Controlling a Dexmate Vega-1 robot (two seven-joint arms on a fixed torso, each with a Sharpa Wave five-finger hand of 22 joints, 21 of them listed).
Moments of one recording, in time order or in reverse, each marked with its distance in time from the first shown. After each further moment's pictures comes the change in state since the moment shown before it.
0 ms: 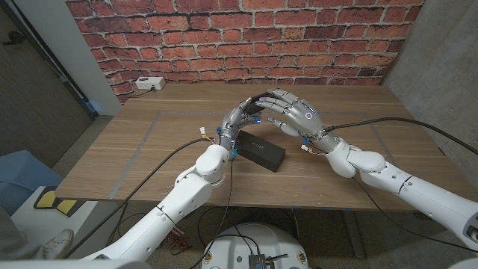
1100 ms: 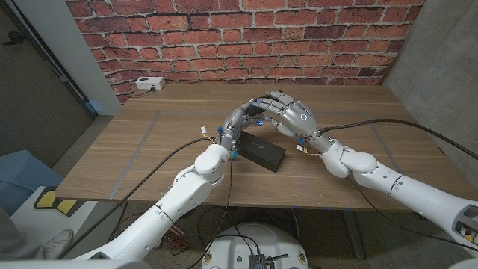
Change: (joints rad) left arm -0.005 0.016 0.008 -0.002 -0.043 0.015 -0.049; left_hand 0.000 0.000 0.000 0.000 -0.004 0.002 0.002 0.004 -0.008 0.000 0.000 0.000 0.005 -0.002 0.003 0.007 0.000 -0.007 0.004 0.016 -0.005; right arm 0.056 0.038 -0.087 0.058 0.002 -0.070 -0.011; right_hand 0.010 0.011 0.021 0.012 0.000 0.034 0.000 0.020 0.005 0.014 0.002 0.014 0.042 0.003 0.003 0.031 0.066 0.033 0.004 0.005 0.003
